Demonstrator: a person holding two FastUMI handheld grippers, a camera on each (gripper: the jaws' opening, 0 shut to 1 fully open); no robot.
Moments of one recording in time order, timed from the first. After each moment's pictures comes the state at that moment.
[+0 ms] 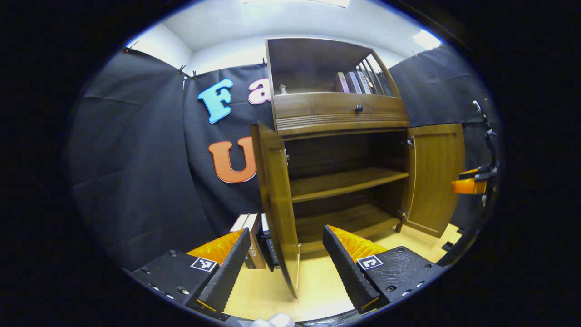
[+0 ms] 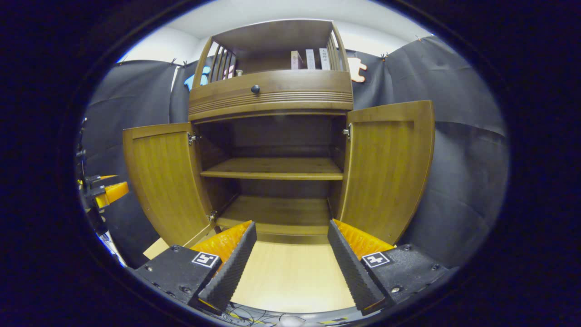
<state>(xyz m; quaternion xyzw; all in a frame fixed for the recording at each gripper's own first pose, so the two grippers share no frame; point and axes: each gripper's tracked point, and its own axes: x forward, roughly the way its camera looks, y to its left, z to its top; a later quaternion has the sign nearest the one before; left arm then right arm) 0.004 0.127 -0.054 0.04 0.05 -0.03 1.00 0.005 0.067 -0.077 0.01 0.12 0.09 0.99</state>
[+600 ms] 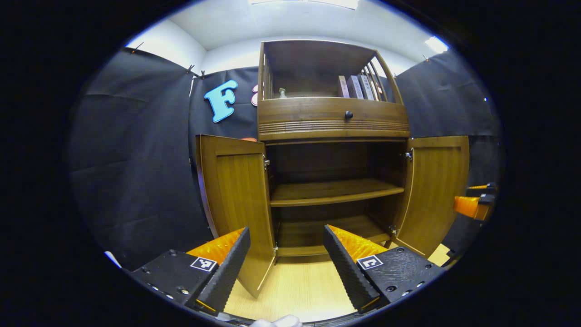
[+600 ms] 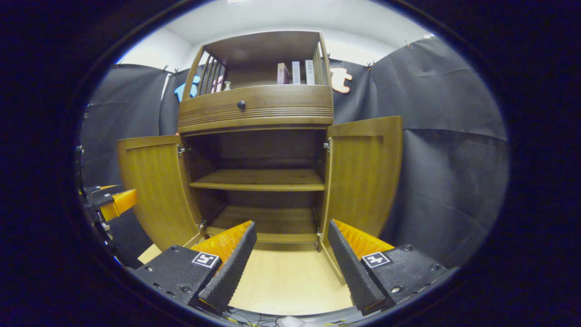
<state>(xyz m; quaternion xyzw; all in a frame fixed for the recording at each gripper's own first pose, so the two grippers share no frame) 0.001 0.034 -0.056 0.02 0.05 0.01 1.00 -0.012 0.033 -0.058 0.01 0.08 0.04 1.00</state>
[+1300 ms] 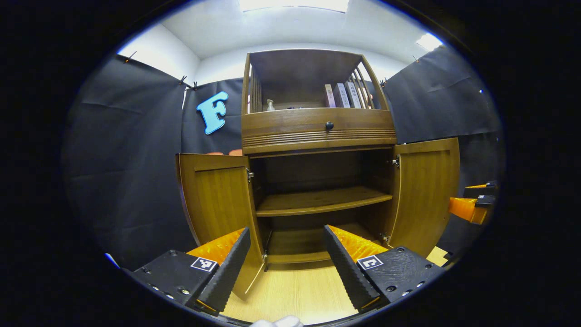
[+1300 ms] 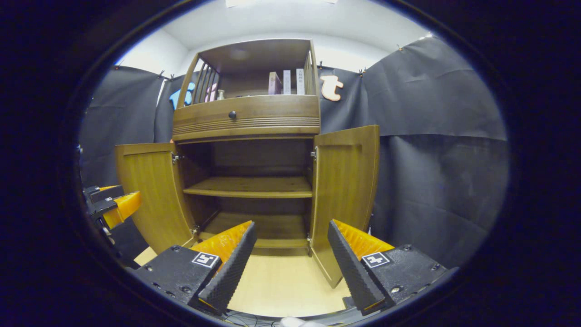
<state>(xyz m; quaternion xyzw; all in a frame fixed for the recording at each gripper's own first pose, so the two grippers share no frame) -0.004 -0.007 -0.029 0.03 0.01 0.00 1.00 -0.023 0.010 -0.048 0.02 0.06 0.03 1.00</state>
